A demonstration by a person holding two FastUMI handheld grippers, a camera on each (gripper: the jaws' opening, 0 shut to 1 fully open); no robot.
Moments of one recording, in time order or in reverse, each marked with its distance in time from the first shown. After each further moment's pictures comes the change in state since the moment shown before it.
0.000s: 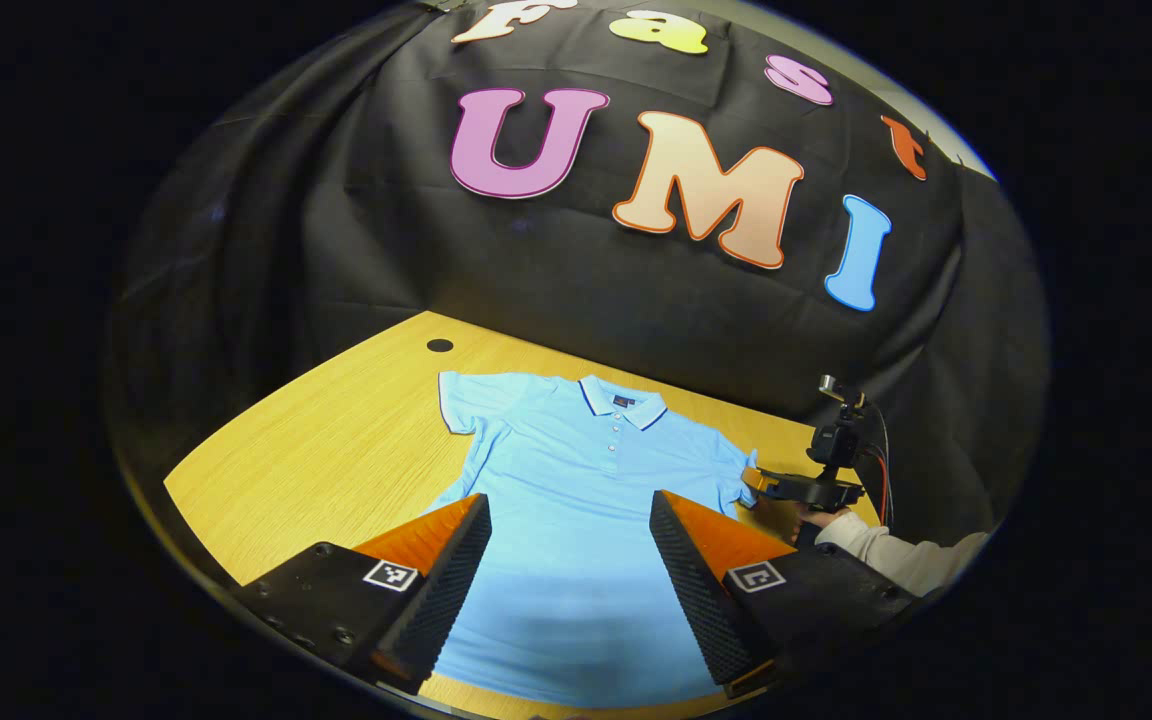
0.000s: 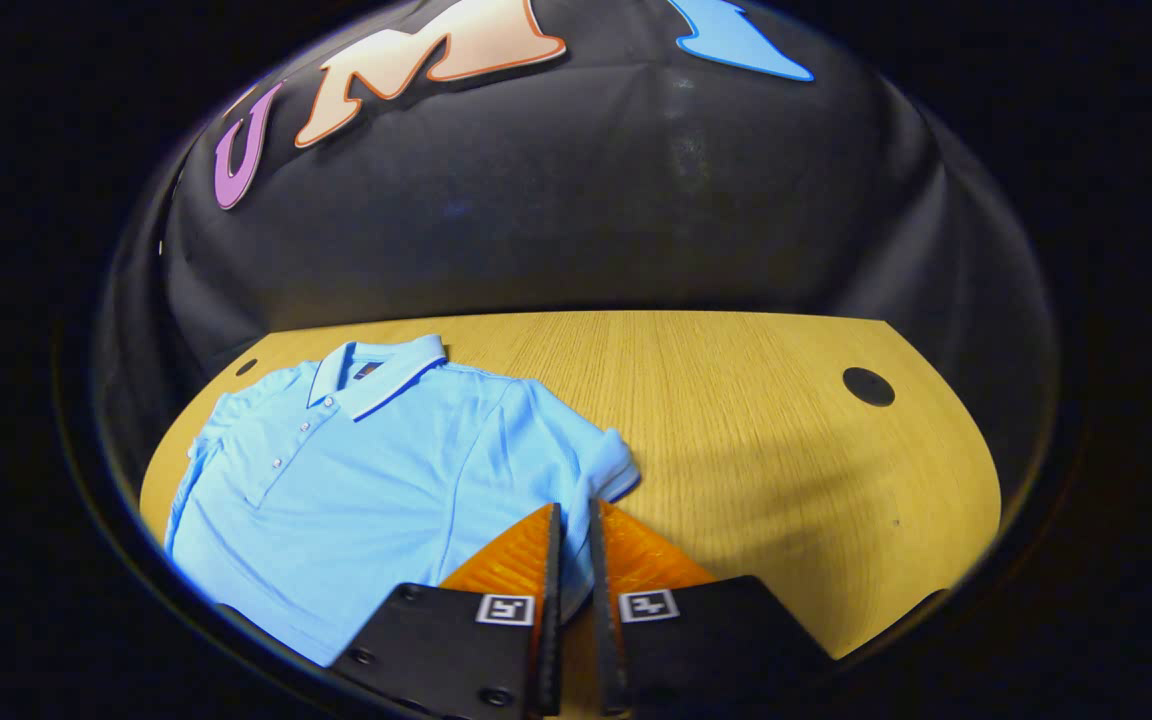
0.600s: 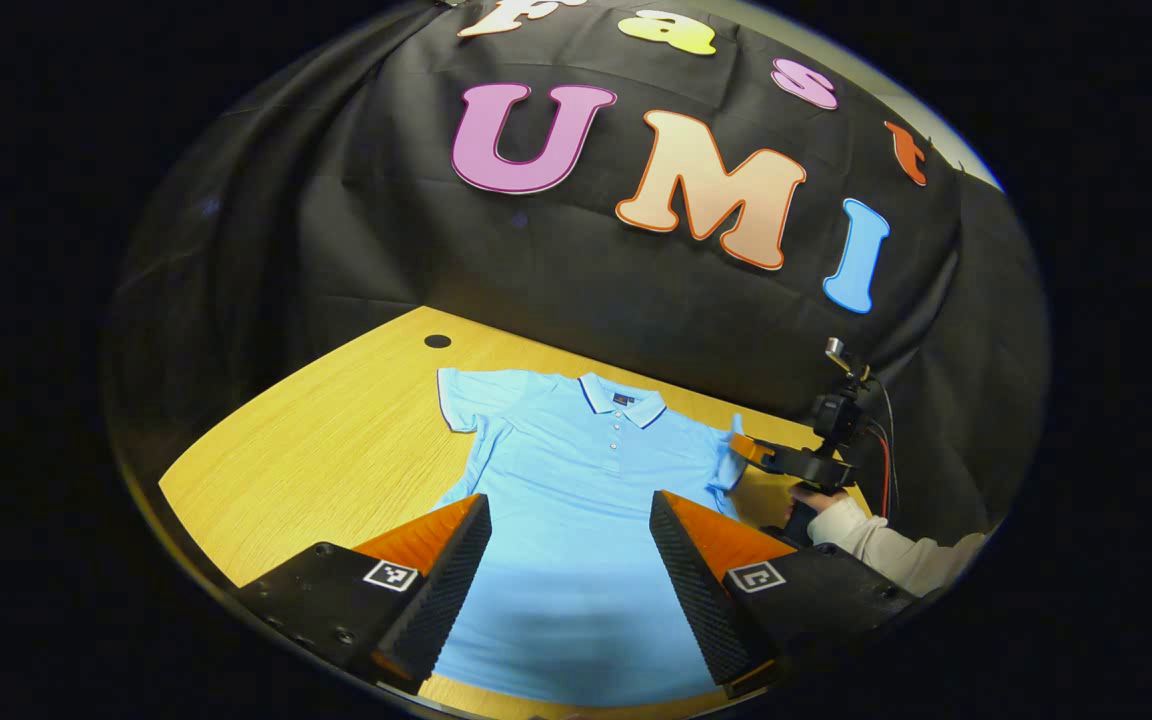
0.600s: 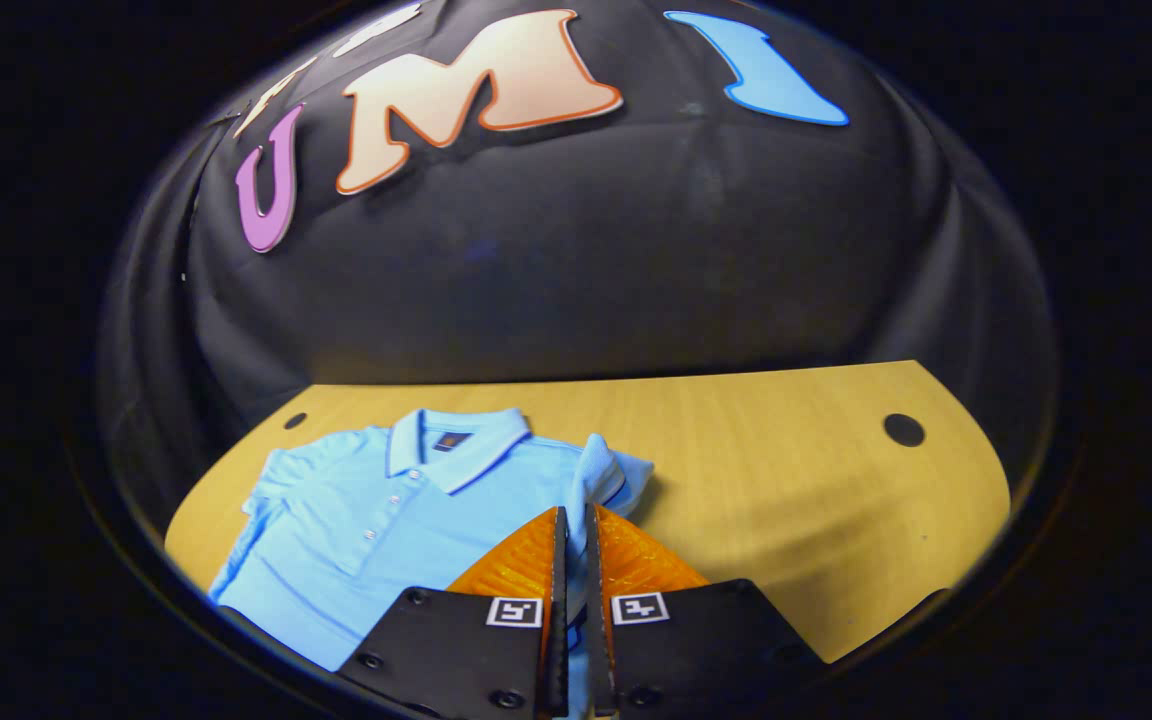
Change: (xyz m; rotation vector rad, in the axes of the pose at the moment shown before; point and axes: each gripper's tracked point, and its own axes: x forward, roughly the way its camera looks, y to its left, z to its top) left arm 0.013 0.015 -0.002 0.007 0.023 -0.061; right arm -0.021 0.109 0.053 0.028 -0.140 0.150
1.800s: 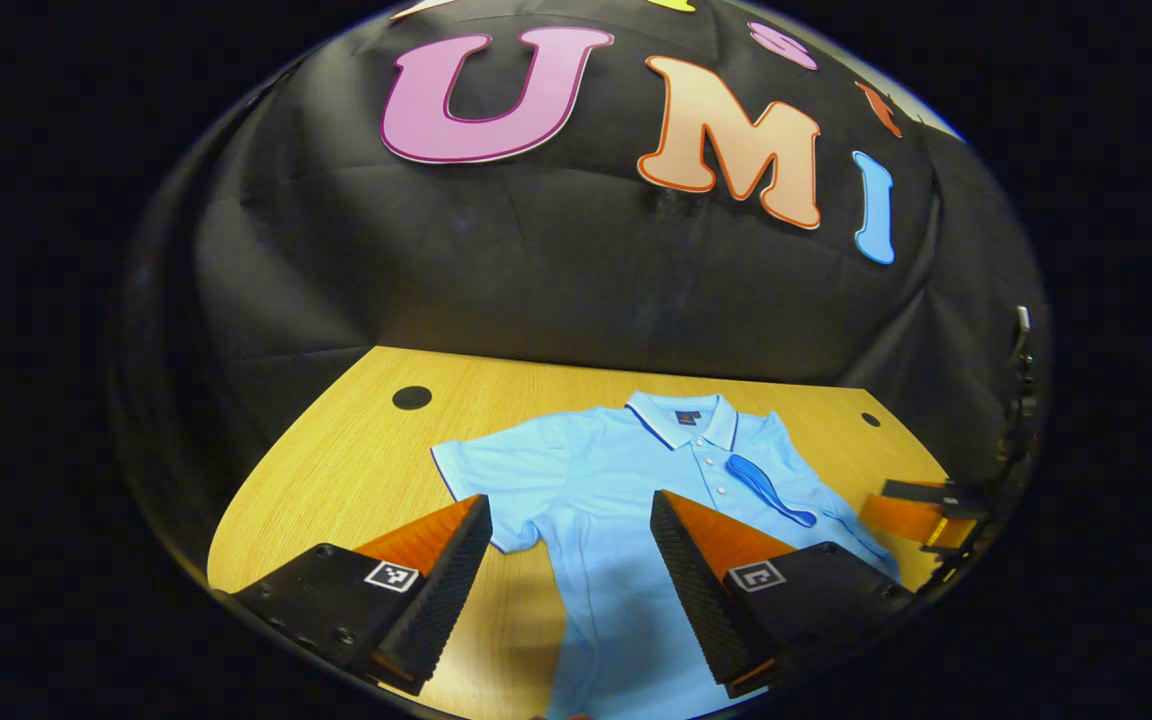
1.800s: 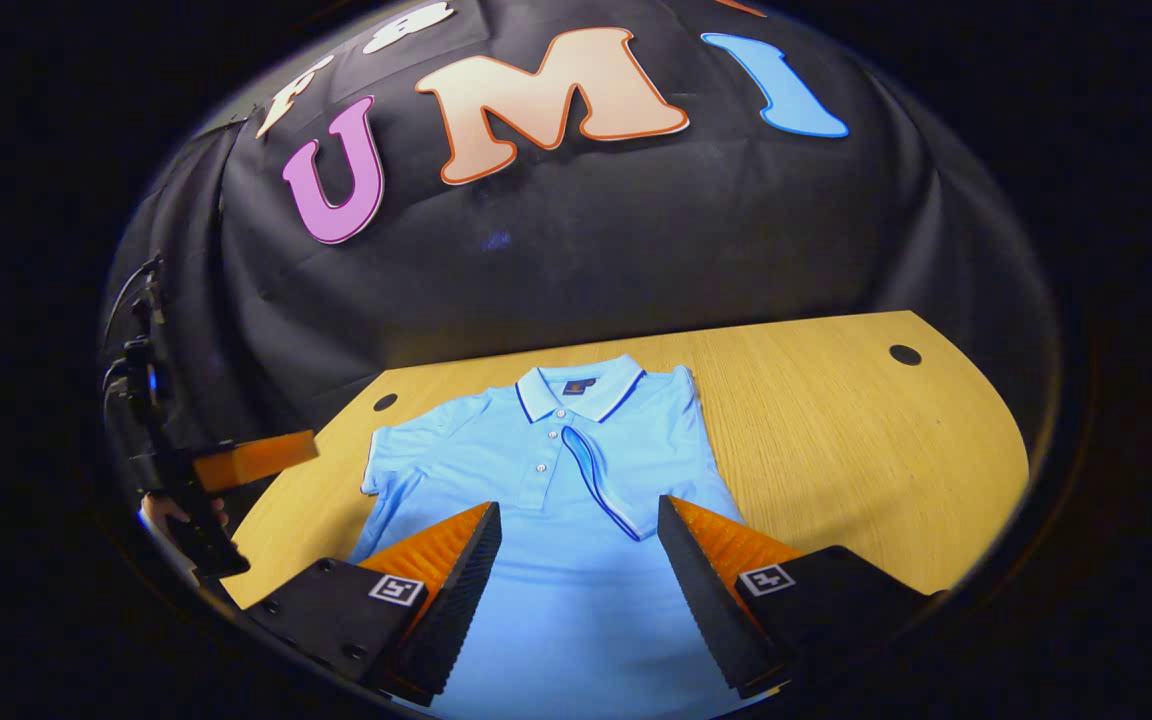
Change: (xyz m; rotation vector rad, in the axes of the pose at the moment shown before) left arm 0.197 0.119 0.066 0.207 0.019 -0.090; right arm -0.126 0.094 -0.053 0.062 0.075 -0.040
